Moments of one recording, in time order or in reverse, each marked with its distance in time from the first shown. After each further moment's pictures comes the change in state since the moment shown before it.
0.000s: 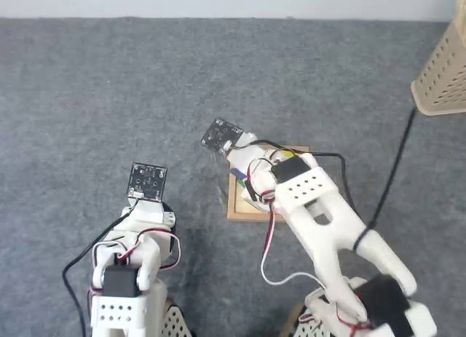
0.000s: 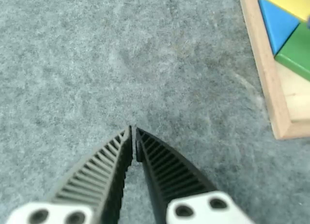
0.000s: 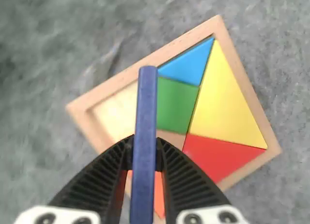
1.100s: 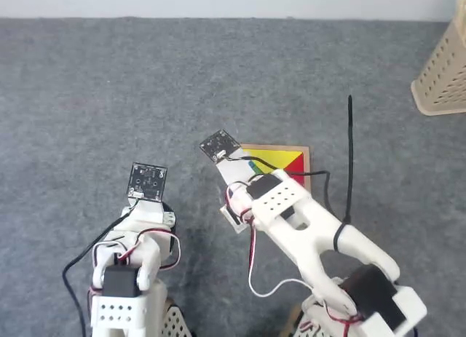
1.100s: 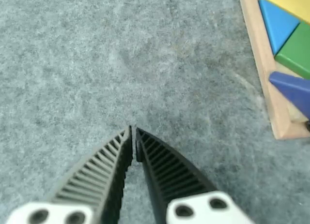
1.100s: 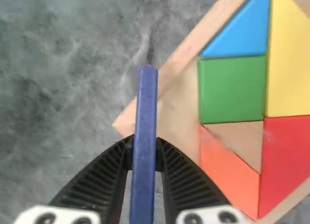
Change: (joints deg) left arm 0.0 0.0 0.0 0.0 0.0; right arm -9.5 4.0 4.7 -1.8 -26.1
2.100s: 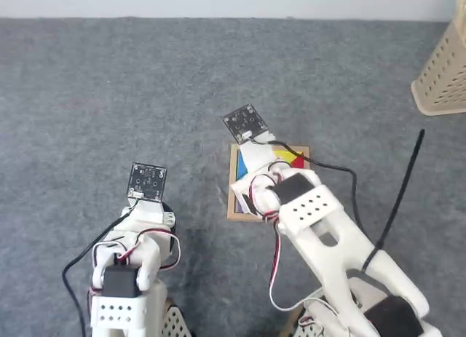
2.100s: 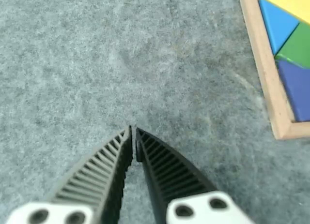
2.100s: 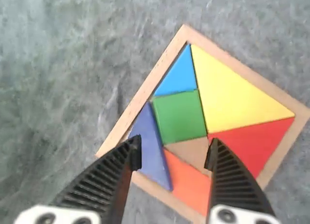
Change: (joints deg) left arm 0.0 0.0 0.0 0.0 0.0; right arm 6.5 -14.5 4.2 -5.1 -1.2
